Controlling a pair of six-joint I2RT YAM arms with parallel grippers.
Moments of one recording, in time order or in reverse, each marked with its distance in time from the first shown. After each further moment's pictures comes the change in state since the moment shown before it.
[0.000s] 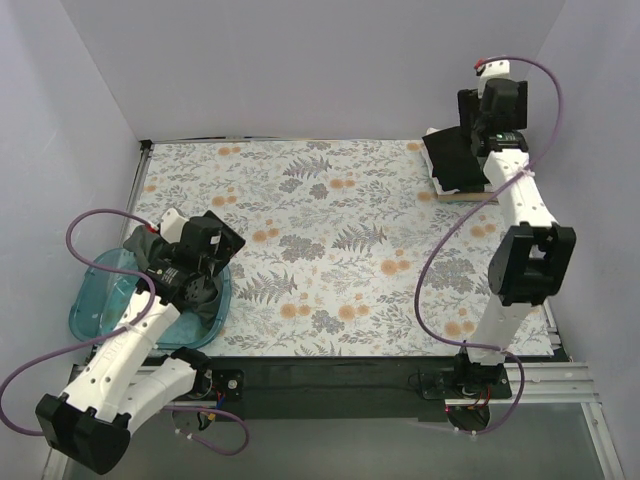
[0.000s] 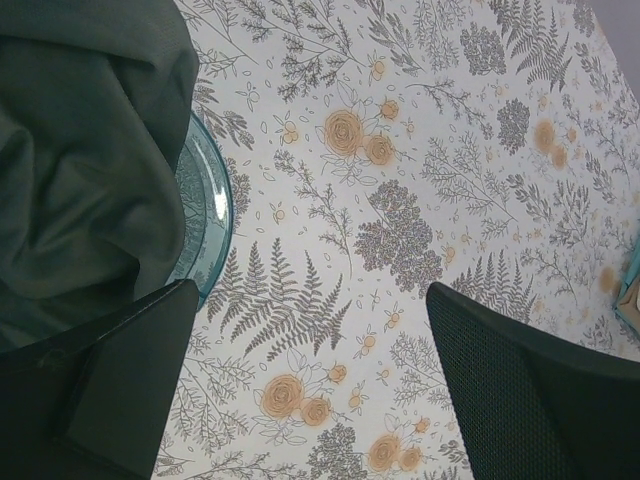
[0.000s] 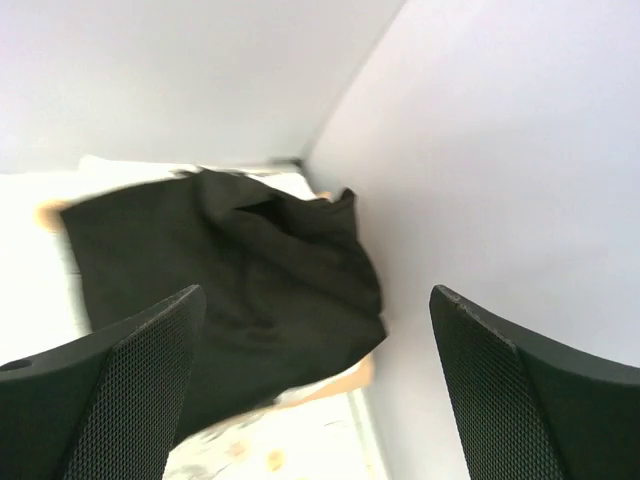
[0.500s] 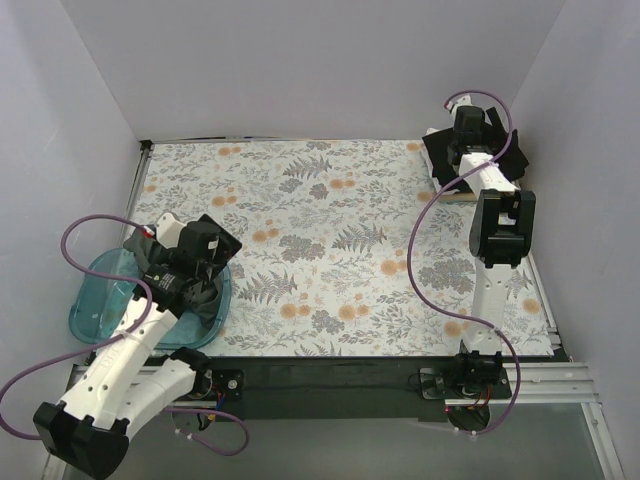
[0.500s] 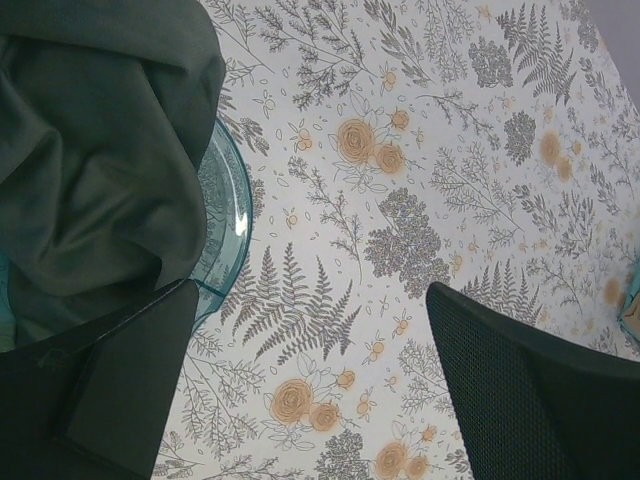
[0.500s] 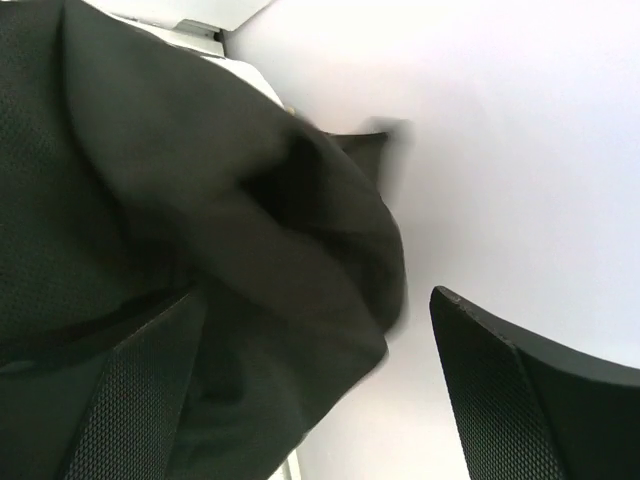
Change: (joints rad) left arm 0.000 -0.041 -0.023 -0.013 -0.029 -0.006; right arm -0.005 0.383 0.107 0.137 0.240 -0.327
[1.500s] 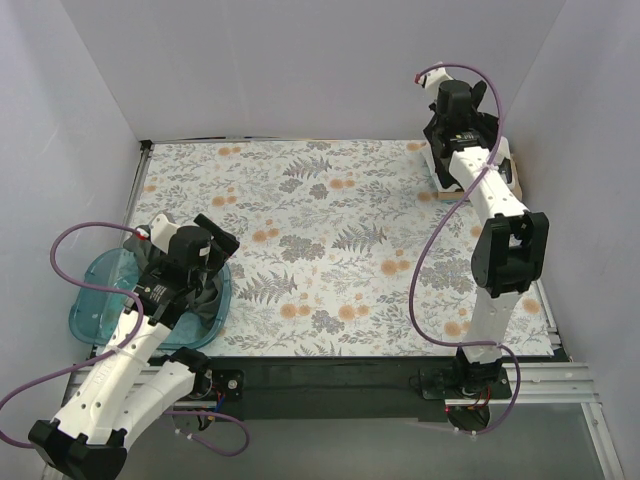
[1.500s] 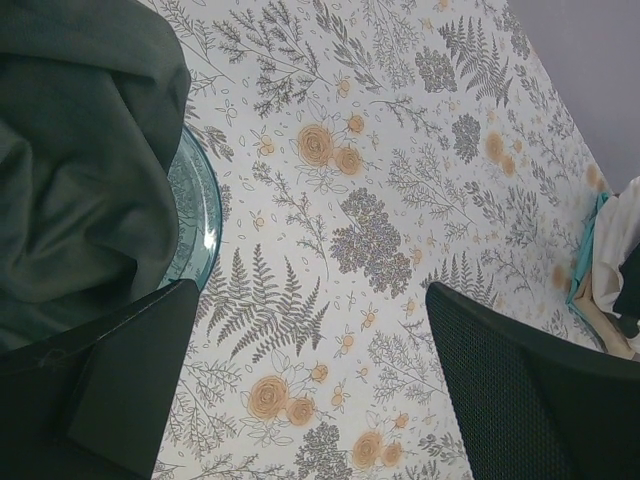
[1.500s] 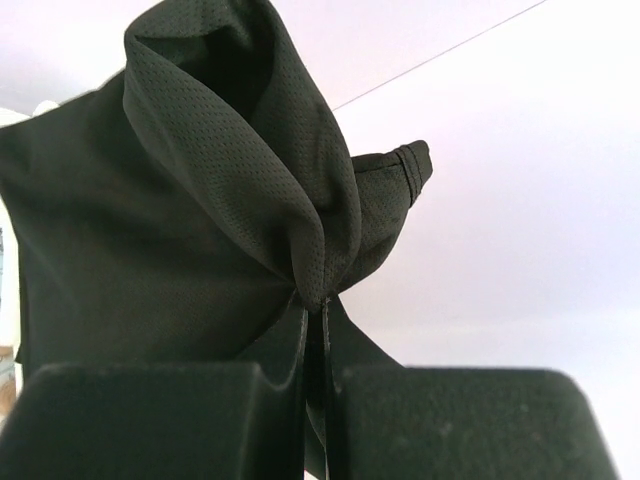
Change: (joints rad) left arm 0.000 -0.077 -0.006 0.036 0.028 0.017; right arm 0.187 -0.349 -0.088 -0.069 -0.031 -0.096
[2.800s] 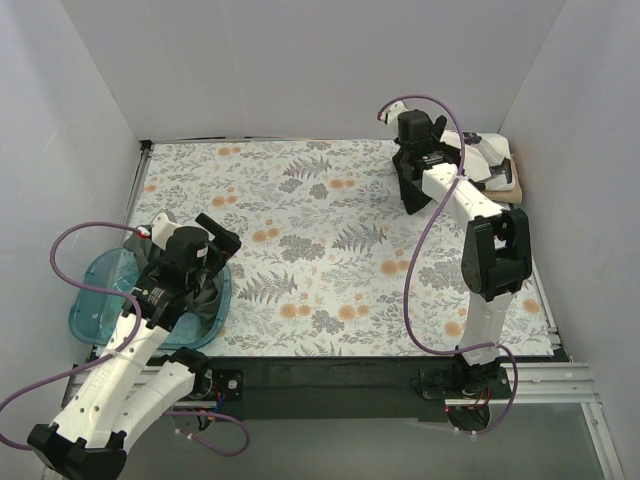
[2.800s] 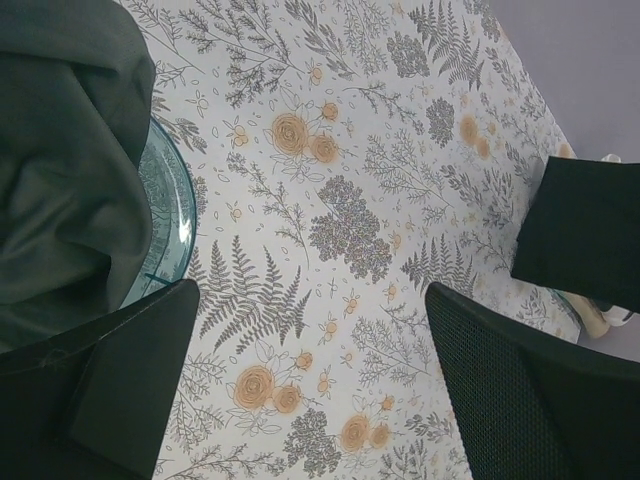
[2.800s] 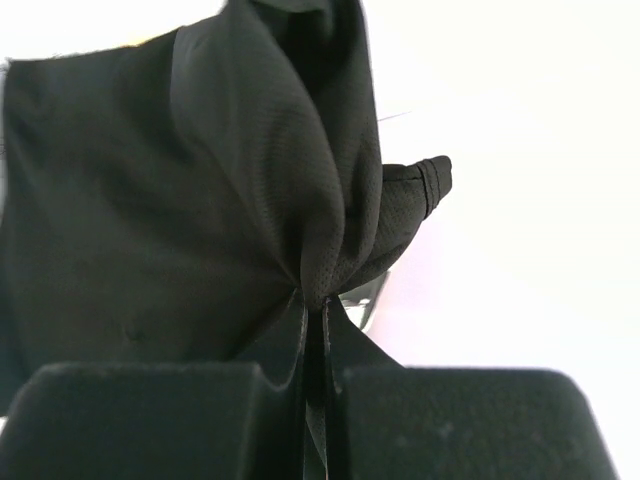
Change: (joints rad) left arm 0.000 -0.019 0.000 0.022 0.054 0.017; right arm 0.150 0.008 -0.189 -0.034 0.035 0.048
